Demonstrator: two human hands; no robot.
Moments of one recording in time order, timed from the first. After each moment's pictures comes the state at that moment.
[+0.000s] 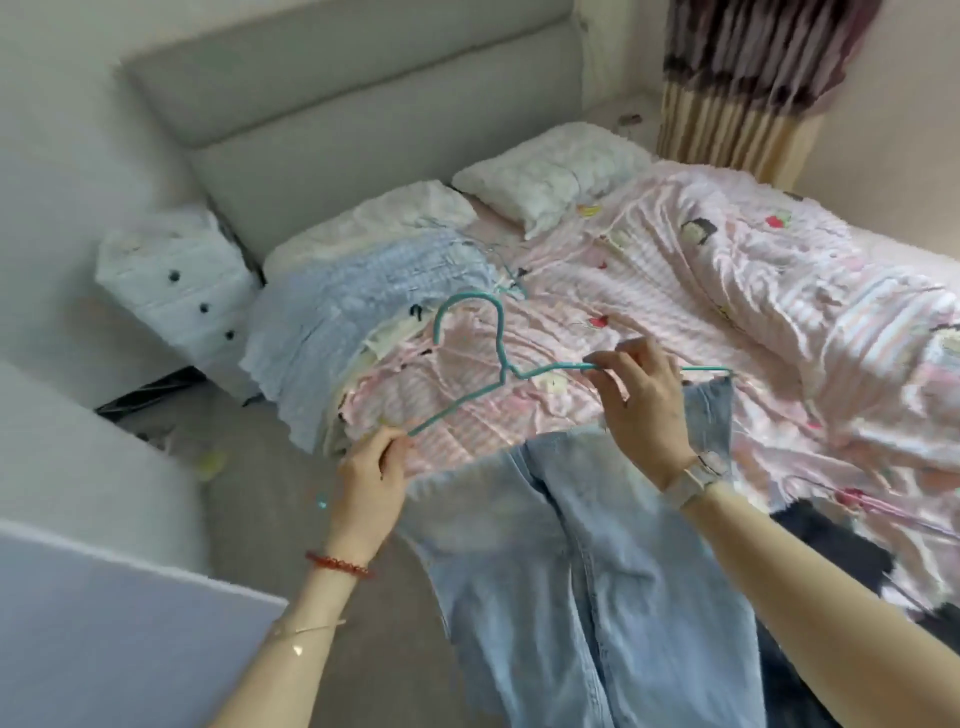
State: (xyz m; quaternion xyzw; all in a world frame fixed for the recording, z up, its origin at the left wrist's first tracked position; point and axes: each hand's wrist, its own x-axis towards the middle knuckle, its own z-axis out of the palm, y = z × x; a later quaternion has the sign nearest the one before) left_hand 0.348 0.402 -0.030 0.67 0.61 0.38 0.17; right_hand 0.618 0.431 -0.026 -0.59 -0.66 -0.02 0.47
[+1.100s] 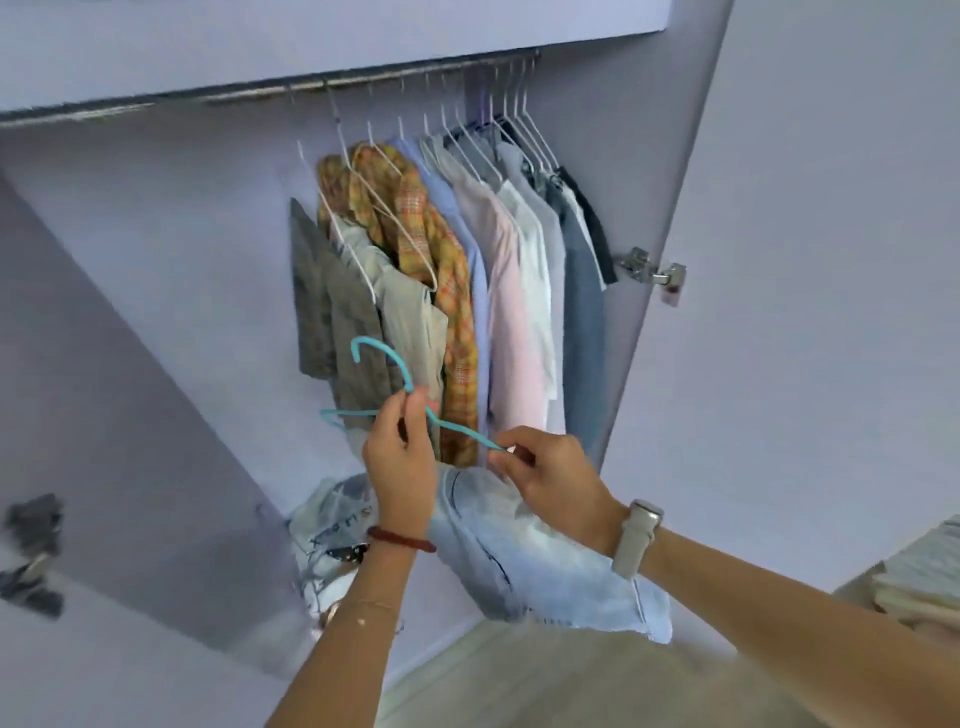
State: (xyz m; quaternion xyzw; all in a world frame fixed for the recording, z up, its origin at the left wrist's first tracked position) left_hand 0.016 -0.101 0.026 -0.02 0.75 0.59 -0.30; right_hand 0.041 0.045 0.040 0.14 -0.89 0.42 0.08
